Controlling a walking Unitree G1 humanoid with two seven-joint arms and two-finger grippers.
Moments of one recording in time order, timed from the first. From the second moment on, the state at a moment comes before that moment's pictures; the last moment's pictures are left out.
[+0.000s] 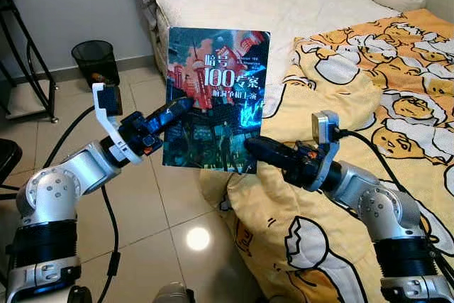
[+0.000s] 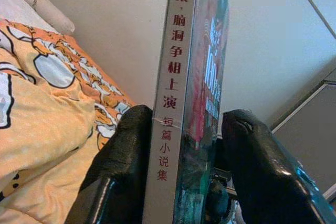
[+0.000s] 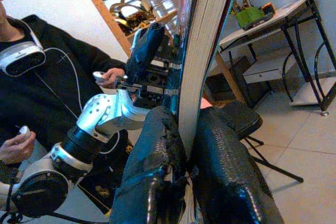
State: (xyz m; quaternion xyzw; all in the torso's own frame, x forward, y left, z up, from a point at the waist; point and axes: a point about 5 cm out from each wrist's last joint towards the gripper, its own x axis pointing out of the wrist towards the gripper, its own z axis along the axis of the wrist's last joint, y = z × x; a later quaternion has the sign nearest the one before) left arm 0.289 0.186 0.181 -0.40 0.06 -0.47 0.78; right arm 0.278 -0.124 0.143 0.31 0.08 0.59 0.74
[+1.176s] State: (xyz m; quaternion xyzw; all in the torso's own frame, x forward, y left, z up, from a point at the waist) left arm 0.290 0.201 0.181 -0.36 0.05 -0.38 0.85; right arm 0.297 -0.123 0.127 0.29 0.05 0.47 0.83
